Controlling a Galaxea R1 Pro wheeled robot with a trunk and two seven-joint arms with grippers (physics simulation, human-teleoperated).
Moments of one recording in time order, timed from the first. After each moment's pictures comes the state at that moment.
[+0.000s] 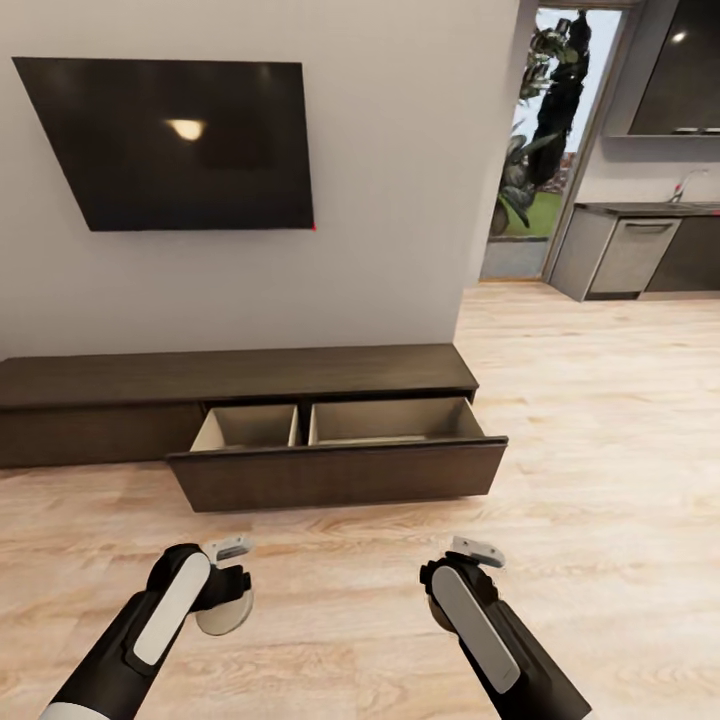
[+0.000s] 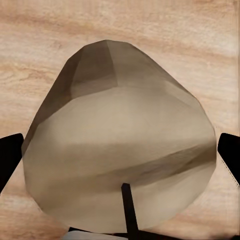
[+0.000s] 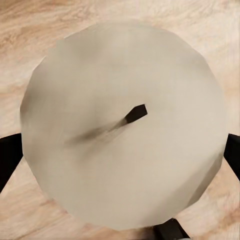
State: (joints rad) left arm -0.42 0.12 -0.17 -1.19 0.81 0.97 0.66; right arm -0.41 0.03 0.45 -1.29 -0.94 0.69 -1.14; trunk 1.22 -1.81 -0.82
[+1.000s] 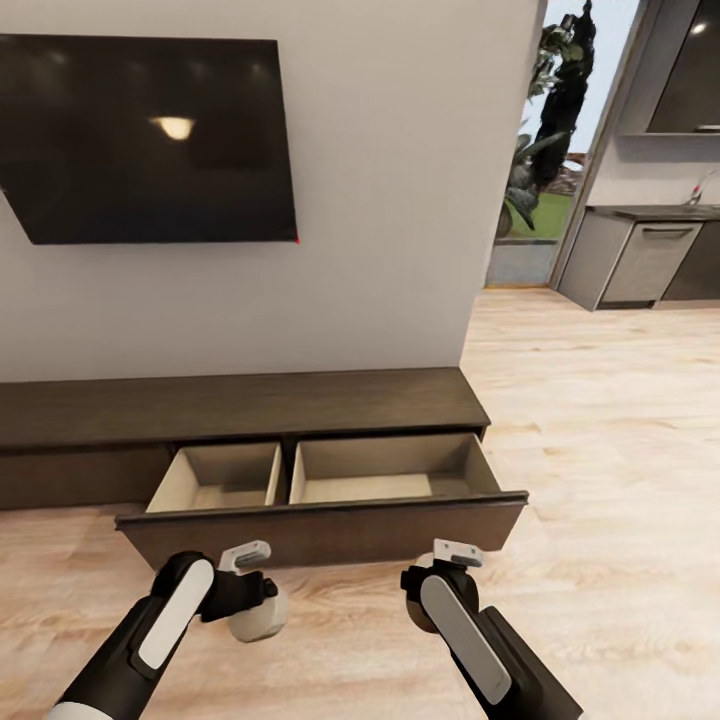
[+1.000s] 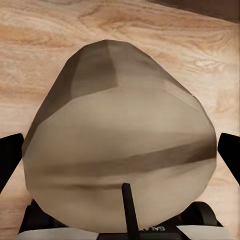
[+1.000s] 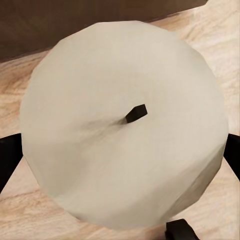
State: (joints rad) left arm -0.42 0.12 -0.18 -1.13 0.81 0.98 0.41; right arm -0.41 0.03 0.52 -1.28 -0.94 0.69 -1.04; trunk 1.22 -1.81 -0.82
